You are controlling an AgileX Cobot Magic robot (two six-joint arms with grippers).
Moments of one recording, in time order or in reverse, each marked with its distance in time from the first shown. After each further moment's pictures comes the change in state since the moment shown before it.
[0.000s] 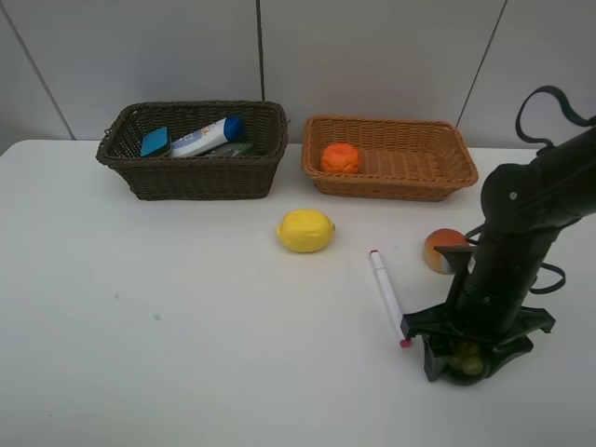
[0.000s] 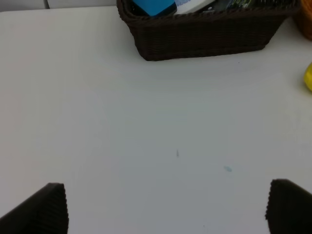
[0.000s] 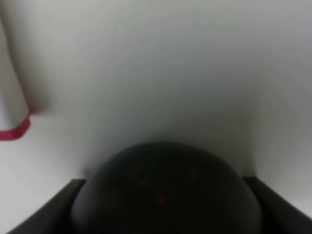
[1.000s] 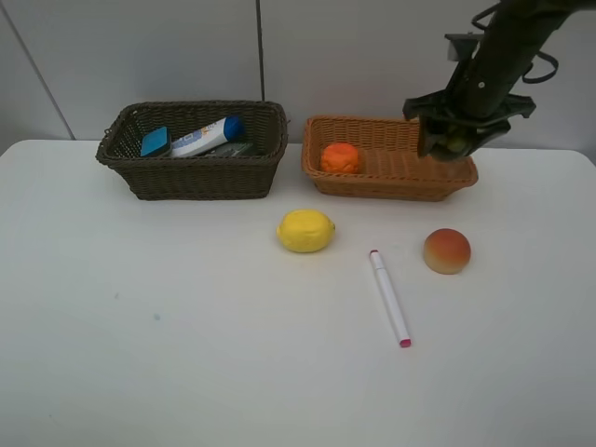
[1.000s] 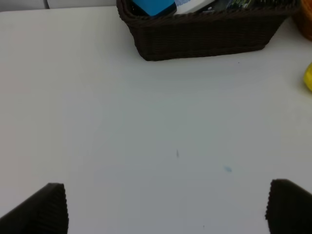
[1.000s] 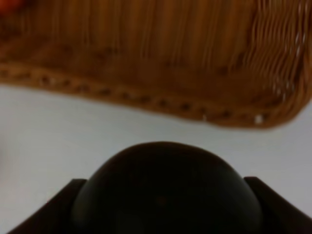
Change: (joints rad) left arm 0.000 0.000 0.000 0.000 0.000 0.000; right arm -0.193 0.170 -0.899 -0.186 0.205 -0.098
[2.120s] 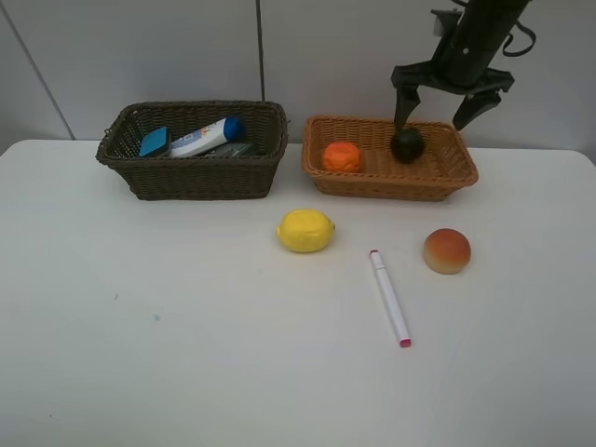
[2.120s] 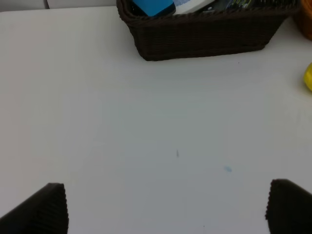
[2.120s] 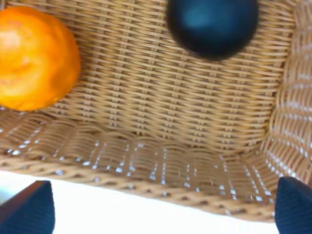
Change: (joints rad) left arm 0.000 0.000 0.000 0.000 0.000 0.000; right arm -0.014 0.144 -0.340 0.073 0.223 -0.053
